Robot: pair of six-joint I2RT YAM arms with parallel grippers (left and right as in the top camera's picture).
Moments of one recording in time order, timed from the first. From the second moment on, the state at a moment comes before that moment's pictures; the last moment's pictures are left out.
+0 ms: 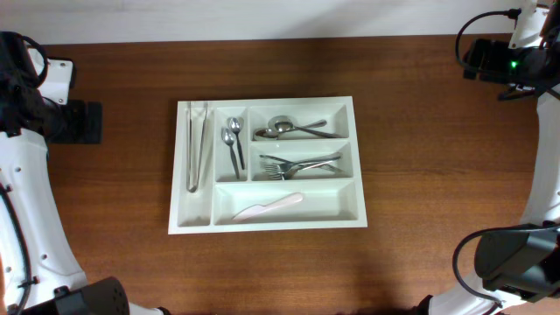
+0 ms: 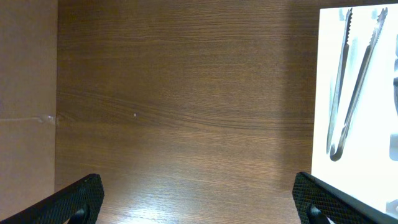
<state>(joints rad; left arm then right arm) 0.32 1.66 1.94 -1.35 -0.09 0.34 -0.32 1.84 2.00 -1.04 -0.15 -0.08</state>
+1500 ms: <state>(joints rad) 0.32 1.66 1.94 -1.35 -0.09 0.34 -0.25 1.15 1.76 -0.95 -0.13 -0.30</state>
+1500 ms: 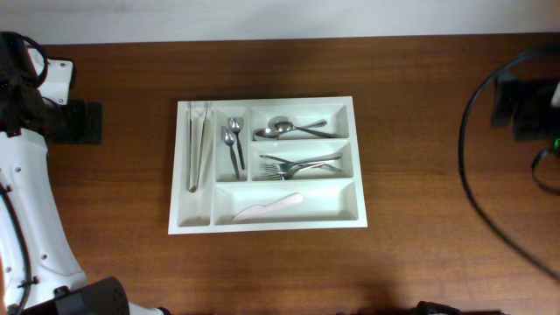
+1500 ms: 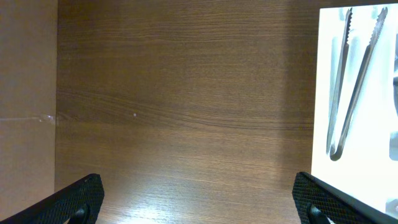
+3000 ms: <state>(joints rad) 0.32 1.66 1.94 -1.36 -0.09 0.34 -0.25 0.10 0.21 -0.41 -0.34 -0.16</state>
